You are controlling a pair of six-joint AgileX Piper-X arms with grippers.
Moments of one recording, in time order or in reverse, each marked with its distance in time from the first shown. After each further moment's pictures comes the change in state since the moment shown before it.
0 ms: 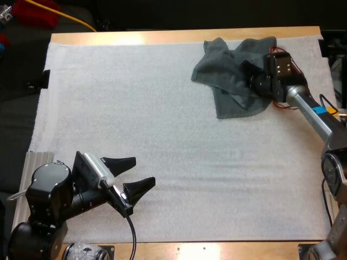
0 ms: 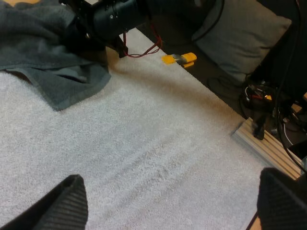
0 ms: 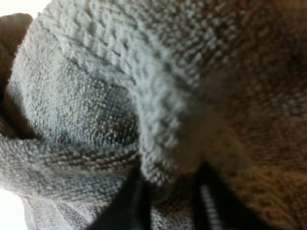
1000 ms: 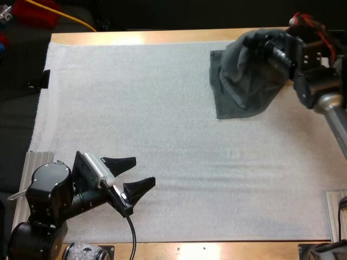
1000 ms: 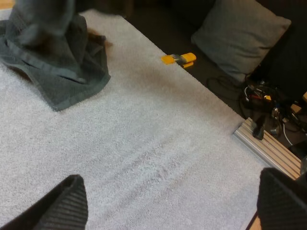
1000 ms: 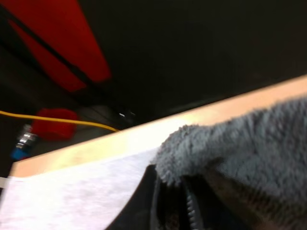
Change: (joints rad) left arm 0.000 0.000 0.000 0.000 0.001 -0.002; right arm 0.062 -0.468 0.000 0.012 0.022 -0.402
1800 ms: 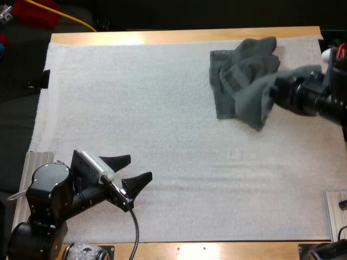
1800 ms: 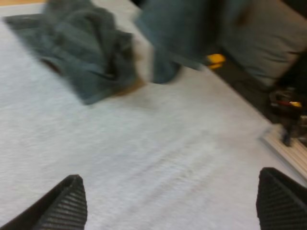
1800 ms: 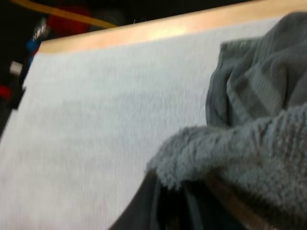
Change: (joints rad) left arm 0.000 0.000 0.000 0.008 -0.114 -0.027; right arm 0.049 -0.420 0.000 0.652 -0.109 -0.160
